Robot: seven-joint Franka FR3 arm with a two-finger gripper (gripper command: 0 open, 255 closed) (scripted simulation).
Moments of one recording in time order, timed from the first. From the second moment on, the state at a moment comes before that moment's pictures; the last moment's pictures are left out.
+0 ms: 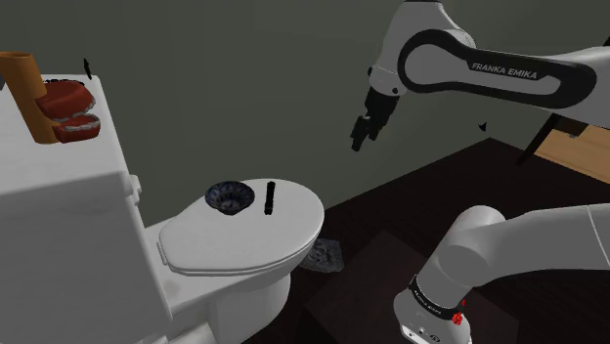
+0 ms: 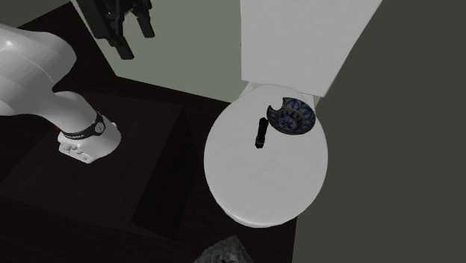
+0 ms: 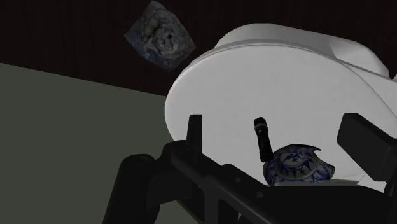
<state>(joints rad) -0.01 -0.77 0.07 -2.38 -0.05 1.72 -0.01</state>
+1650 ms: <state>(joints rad) -0.04 0.07 0.21 -2.12 -0.08 2.20 0.35</state>
